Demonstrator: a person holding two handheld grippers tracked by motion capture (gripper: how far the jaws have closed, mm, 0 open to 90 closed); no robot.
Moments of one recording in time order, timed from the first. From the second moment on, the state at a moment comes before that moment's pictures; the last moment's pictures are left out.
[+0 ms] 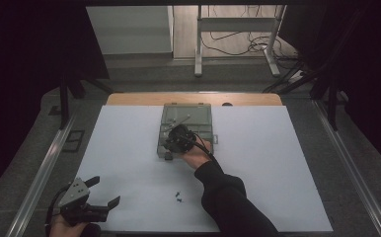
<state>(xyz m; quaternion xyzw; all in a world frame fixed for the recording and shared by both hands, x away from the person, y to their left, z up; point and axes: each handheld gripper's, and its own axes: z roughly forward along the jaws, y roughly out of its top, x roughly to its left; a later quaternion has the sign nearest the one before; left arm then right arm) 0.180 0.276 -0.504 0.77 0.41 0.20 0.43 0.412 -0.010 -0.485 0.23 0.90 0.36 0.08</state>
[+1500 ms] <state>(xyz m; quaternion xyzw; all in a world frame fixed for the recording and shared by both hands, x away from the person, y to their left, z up) 0.181 0.275 -0.504 0.78 0.41 0.20 0.43 0.334 -0.060 -0.481 0.20 0.93 0.31 0.07</state>
